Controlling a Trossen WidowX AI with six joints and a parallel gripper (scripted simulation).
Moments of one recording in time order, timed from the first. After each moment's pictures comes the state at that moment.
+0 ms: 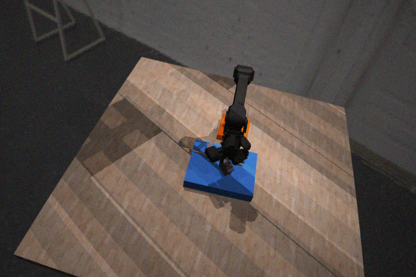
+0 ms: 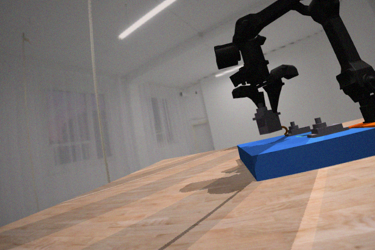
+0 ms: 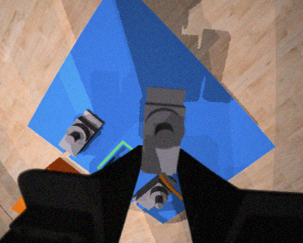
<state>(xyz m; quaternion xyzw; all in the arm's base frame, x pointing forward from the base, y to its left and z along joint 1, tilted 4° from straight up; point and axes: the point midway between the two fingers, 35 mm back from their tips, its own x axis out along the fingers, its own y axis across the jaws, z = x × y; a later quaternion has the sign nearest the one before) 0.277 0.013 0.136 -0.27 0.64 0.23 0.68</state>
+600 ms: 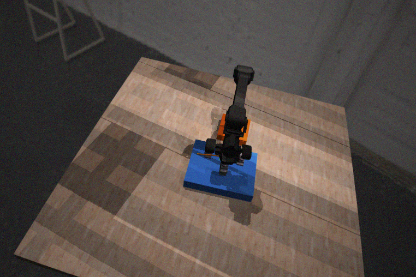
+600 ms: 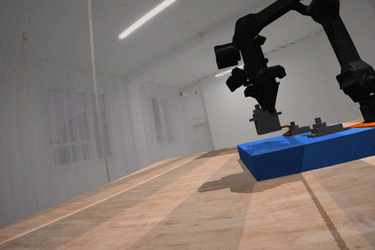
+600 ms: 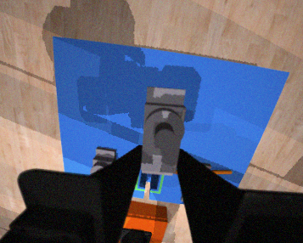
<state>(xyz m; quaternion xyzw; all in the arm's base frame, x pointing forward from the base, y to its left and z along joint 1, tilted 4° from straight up) 0.277 0.013 0.136 -0.06 0.68 0.03 0.73</state>
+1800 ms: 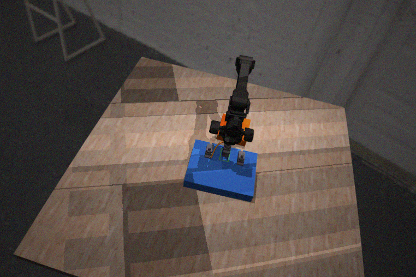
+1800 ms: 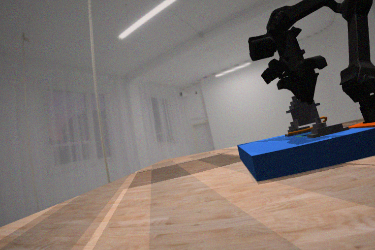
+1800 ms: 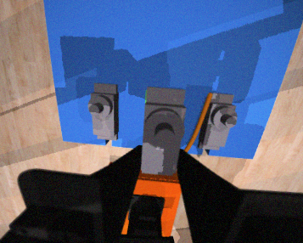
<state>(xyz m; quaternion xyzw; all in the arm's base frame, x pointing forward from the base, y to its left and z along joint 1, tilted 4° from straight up) 0.175 0.007 0.127 -0.03 0.69 0.01 0.73</state>
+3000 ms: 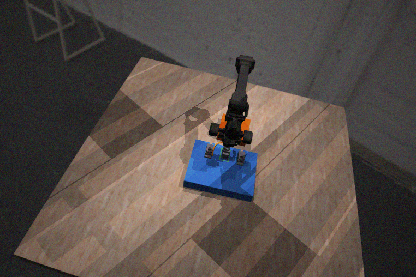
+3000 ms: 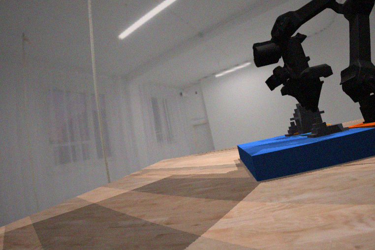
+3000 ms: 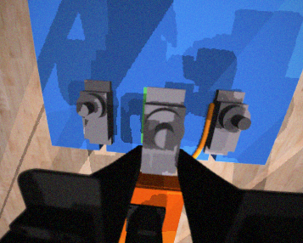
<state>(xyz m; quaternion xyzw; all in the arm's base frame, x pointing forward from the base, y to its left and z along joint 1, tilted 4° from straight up) 0.171 0.005 0.105 -0.03 0.68 0.01 0.73</state>
